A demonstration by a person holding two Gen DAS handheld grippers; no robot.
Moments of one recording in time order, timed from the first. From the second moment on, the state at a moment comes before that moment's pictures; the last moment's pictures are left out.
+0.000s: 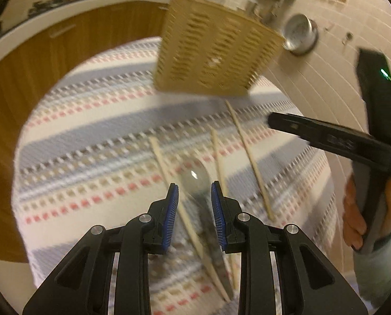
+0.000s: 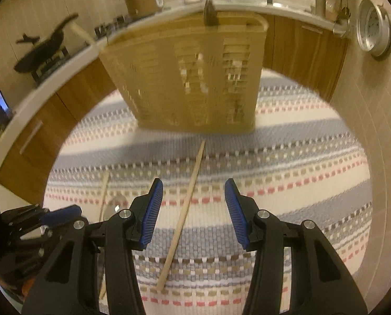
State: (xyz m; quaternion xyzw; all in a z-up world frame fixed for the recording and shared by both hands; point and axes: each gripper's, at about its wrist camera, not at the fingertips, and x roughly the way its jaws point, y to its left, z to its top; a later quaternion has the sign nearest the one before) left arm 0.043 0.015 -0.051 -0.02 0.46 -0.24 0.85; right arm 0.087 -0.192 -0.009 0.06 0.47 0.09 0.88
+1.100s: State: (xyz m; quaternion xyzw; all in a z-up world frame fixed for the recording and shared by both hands) left arm 0.088 -0.002 -0.066 -0.04 0.49 -0.20 0.85; right arm 0.159 -0.152 -0.048 0.04 0.58 0.05 0.81
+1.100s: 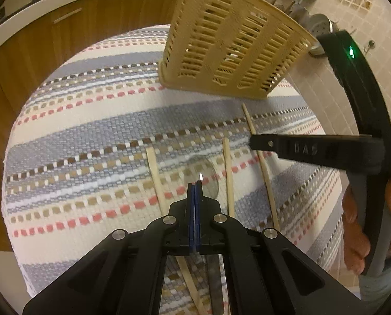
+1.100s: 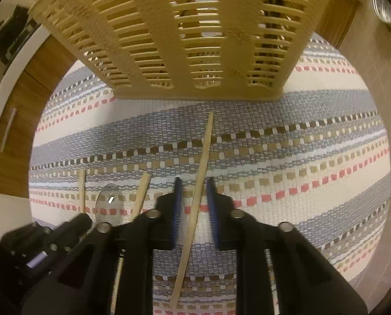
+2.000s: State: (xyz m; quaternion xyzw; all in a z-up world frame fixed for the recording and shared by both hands) left arm 0.082 -0.057 -0.078 0.10 0.52 -0.19 0.83; right arm 0.128 -0.163 -0.049 0.00 0.58 0.09 0.81
